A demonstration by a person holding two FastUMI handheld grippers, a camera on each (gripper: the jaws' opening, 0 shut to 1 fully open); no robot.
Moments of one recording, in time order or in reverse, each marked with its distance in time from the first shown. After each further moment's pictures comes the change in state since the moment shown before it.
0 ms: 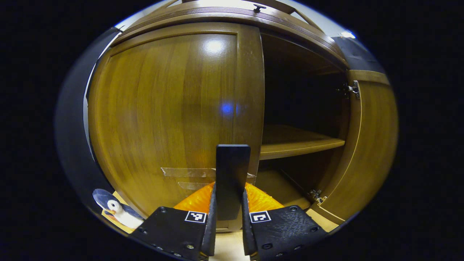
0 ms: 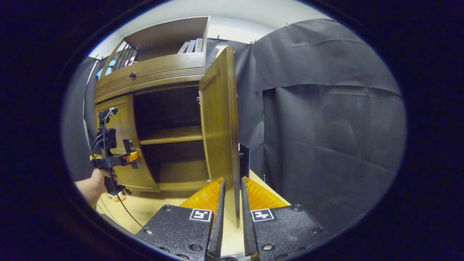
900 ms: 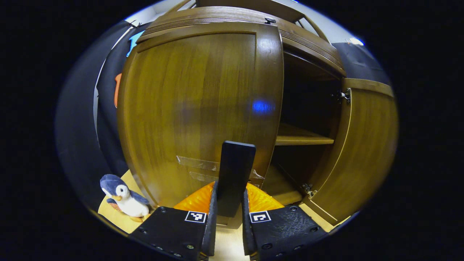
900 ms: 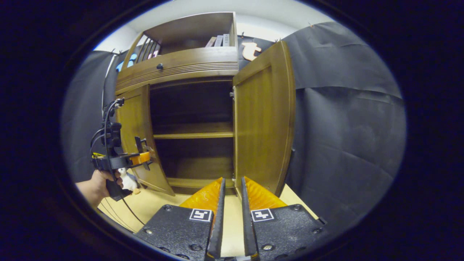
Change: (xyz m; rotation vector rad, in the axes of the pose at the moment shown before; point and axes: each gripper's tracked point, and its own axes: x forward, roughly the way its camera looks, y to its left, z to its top) left arm -0.067 0.009 -0.015 -0.066 0.046 0.031; right arm 0.012 0.062 -0.001 -0.080 0.026 0.191
